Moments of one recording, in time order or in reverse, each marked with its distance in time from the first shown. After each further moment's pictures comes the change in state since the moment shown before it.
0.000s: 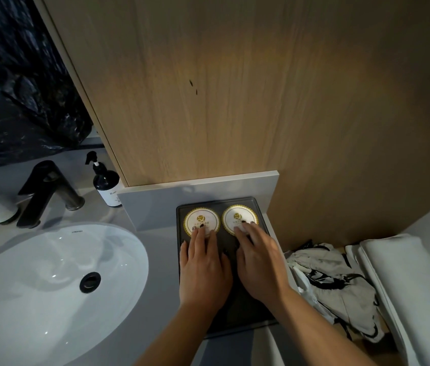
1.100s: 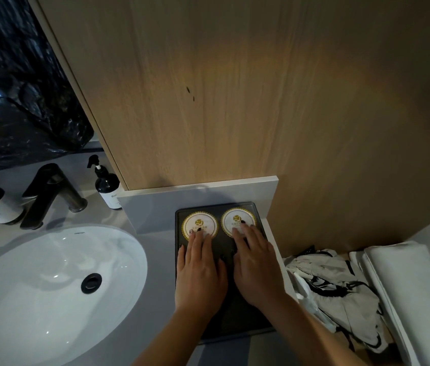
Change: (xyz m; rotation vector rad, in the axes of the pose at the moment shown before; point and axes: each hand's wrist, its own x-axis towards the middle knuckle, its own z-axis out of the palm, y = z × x) left_hand -0.001 0.001 -0.004 -0.143 -0.035 -0.006; right_hand 0.001 -0.001 0.001 0.055 -0.072 0.034
